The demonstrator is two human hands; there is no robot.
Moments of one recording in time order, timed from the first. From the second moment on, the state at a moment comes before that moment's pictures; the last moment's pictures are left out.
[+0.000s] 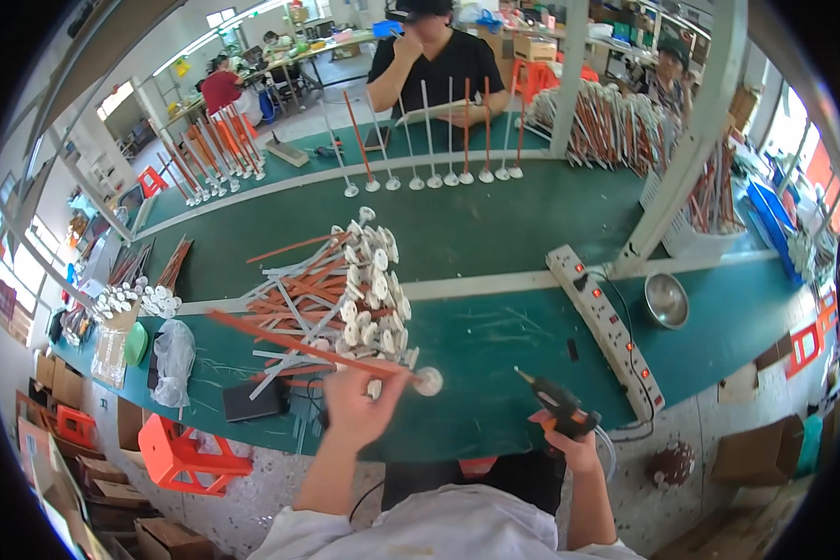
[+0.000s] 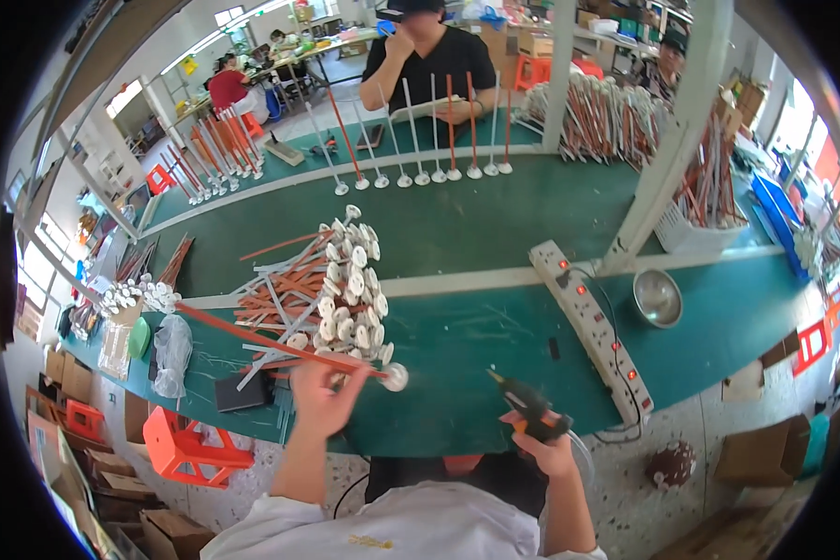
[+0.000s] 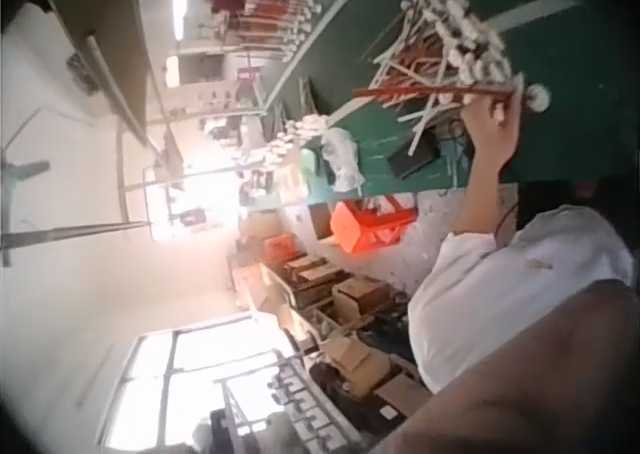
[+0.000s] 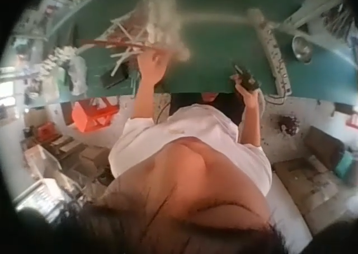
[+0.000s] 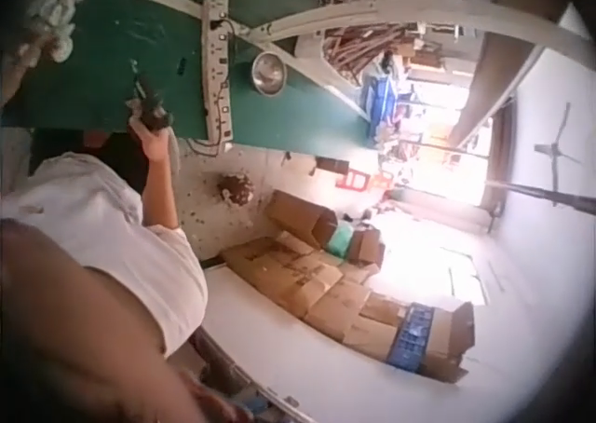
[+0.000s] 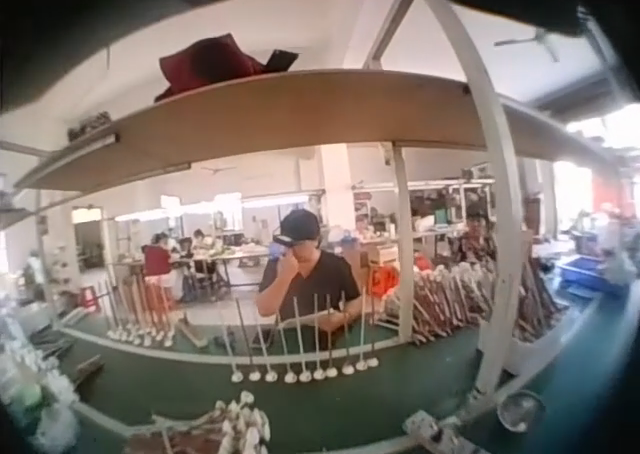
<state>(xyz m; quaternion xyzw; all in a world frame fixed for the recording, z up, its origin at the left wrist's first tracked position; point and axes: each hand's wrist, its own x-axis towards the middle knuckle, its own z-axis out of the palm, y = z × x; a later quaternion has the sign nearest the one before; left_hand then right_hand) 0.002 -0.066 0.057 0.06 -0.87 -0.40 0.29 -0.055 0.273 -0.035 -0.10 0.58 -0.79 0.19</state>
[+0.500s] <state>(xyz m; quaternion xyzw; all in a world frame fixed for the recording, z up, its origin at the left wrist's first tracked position) -0.257 -0.400 0.117 0.19 -0.80 -0.50 0.29 -0.074 0.234 -0.044 0.06 0.68 -0.73 0.02</state>
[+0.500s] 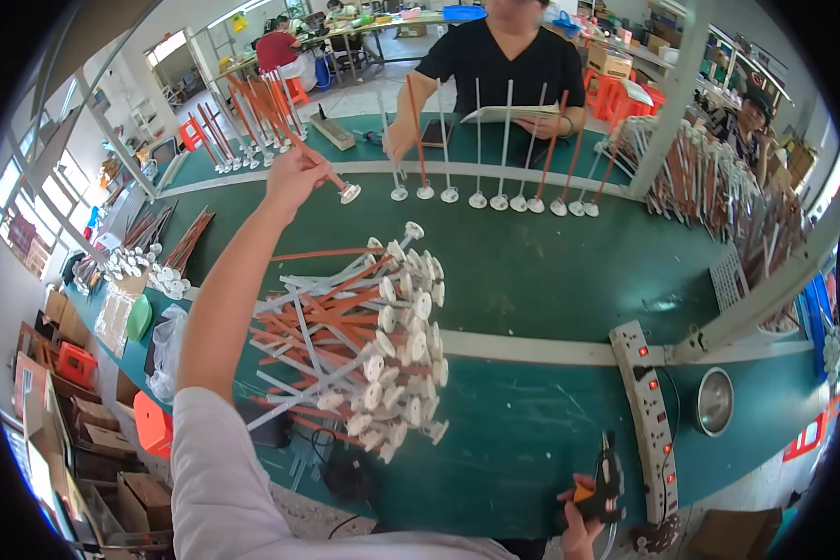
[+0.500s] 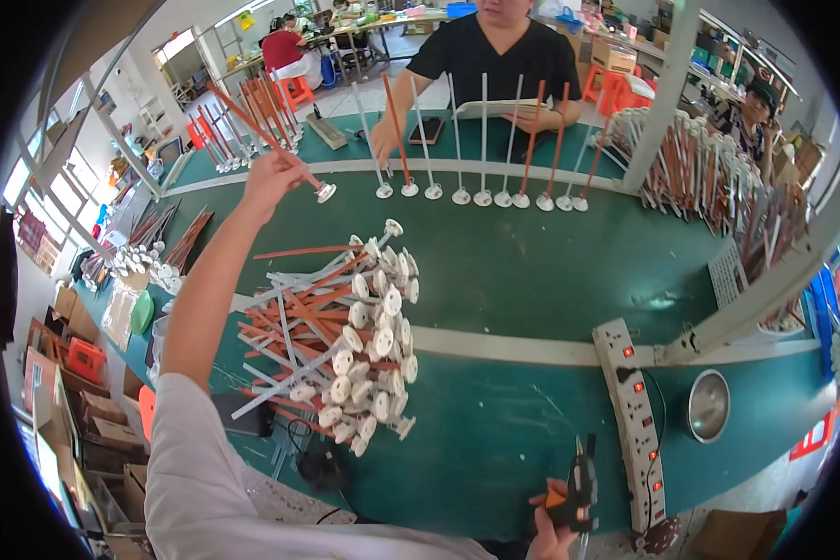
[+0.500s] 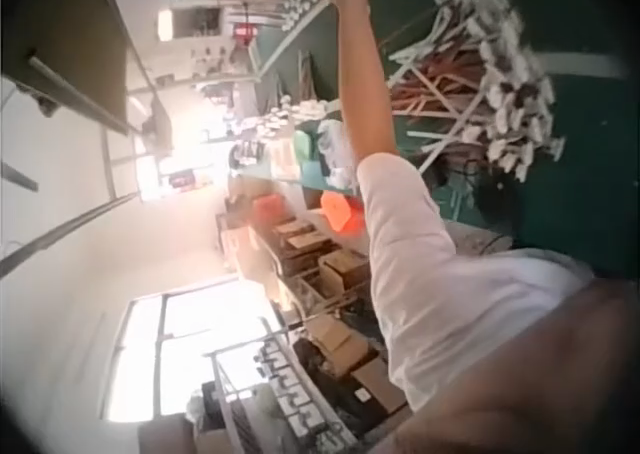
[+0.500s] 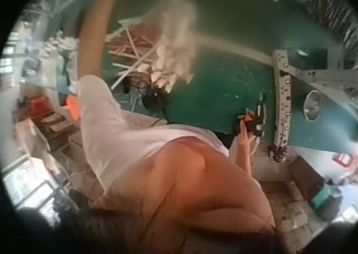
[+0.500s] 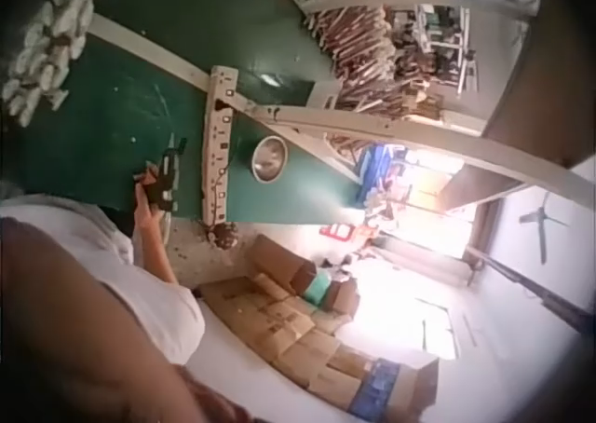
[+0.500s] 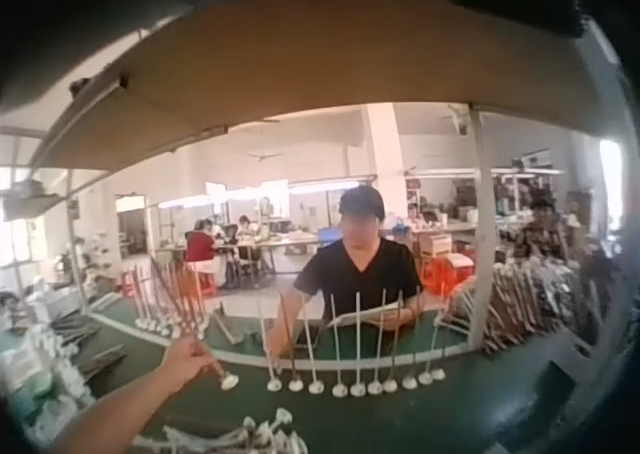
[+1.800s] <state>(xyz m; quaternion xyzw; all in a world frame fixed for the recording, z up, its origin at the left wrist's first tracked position) -0.235 -0.332 0.187 0.14 -0.91 -0.25 0.29 -0.084 0.243 -0.077 -0.22 0.85 -0.46 -0.09</state>
